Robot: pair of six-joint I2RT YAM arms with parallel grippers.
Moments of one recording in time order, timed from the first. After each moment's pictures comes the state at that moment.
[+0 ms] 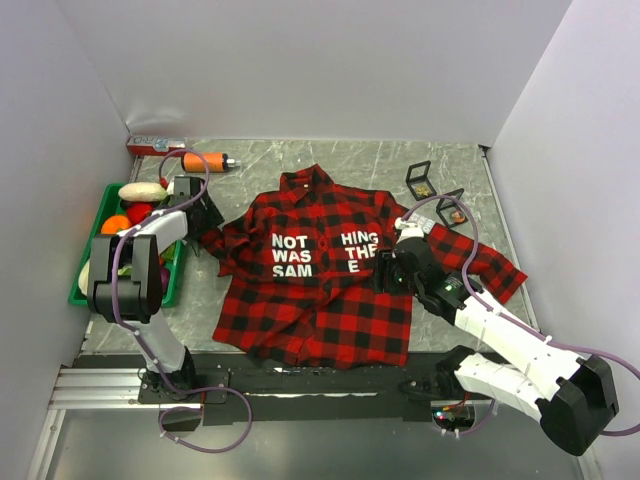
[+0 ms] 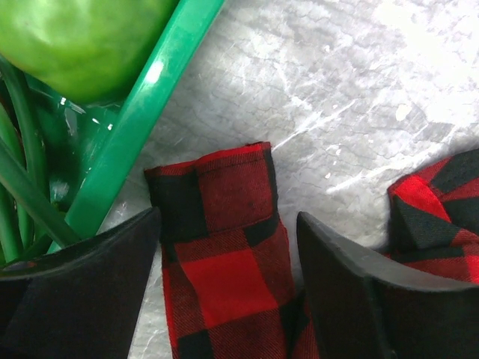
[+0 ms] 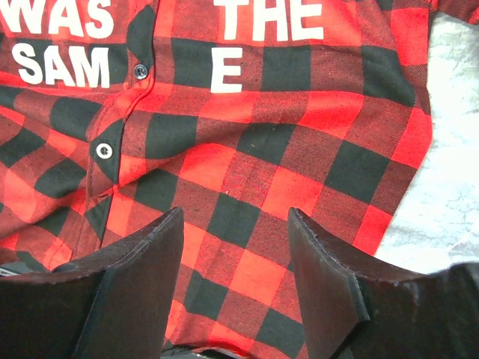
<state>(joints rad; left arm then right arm) -0.02 1.75 1.06 -0.22 -0.19 -0.56 0.63 0.93 0.65 -0.48 0.15 0.49</state>
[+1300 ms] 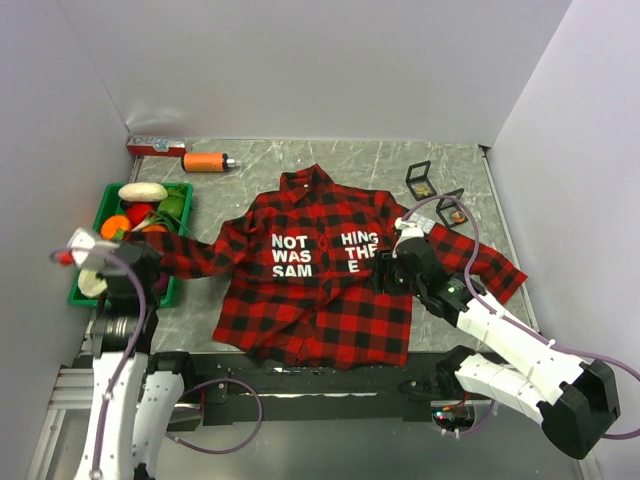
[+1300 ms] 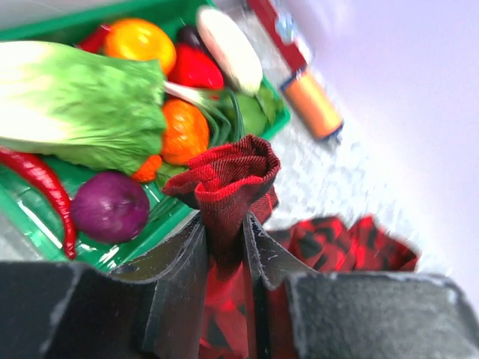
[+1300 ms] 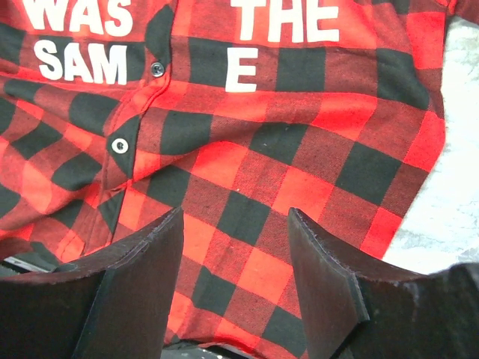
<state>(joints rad) 0.02 0.58 0.72 -0.49 -0.47 -0.78 0.63 0.92 0.65 -0.48 0.12 0.49</state>
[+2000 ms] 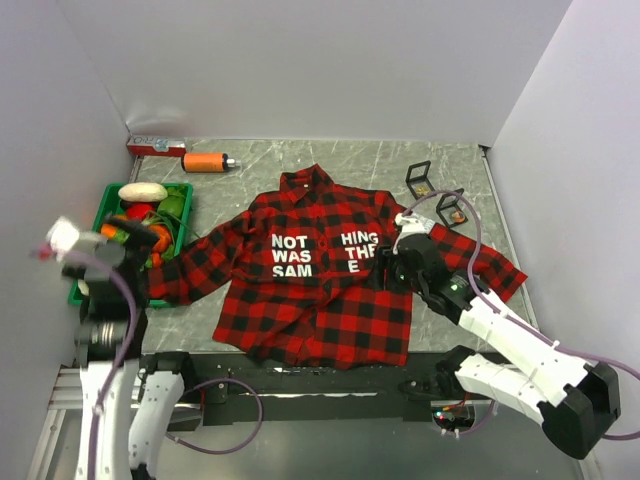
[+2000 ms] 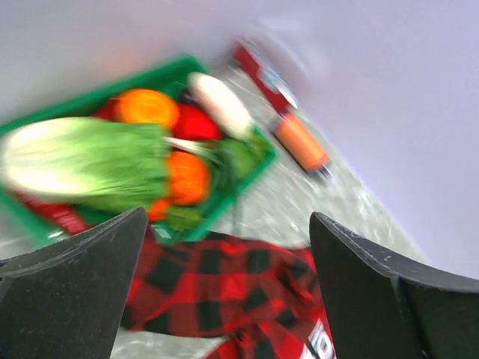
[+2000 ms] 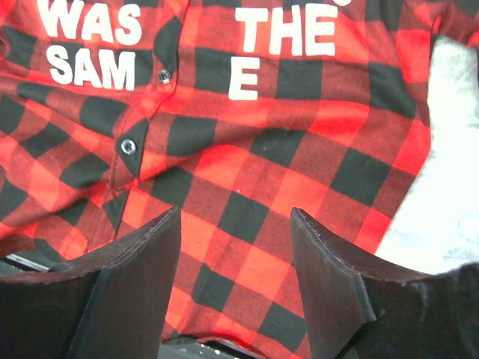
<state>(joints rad) 0.03 0.46 0.84 -0.59 -0.58 -0.69 0.63 0.89 0.68 -0.52 0.13 0.46</state>
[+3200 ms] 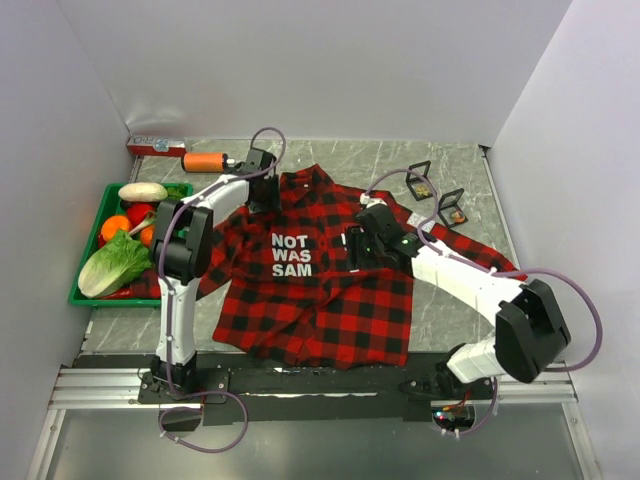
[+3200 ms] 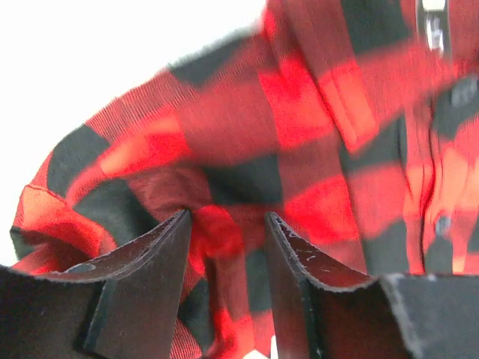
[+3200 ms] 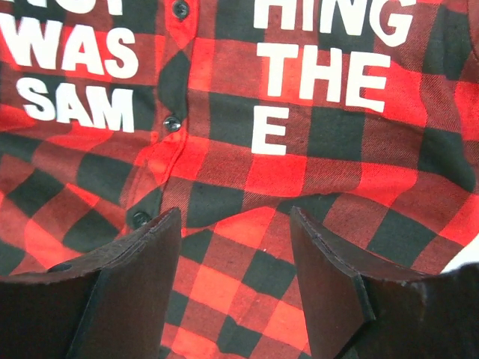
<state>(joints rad) -0.33 2.17 1.65 -0.48 -0.02 -0.38 0.64 1.38 0.95 -0.48 0.11 0.47</state>
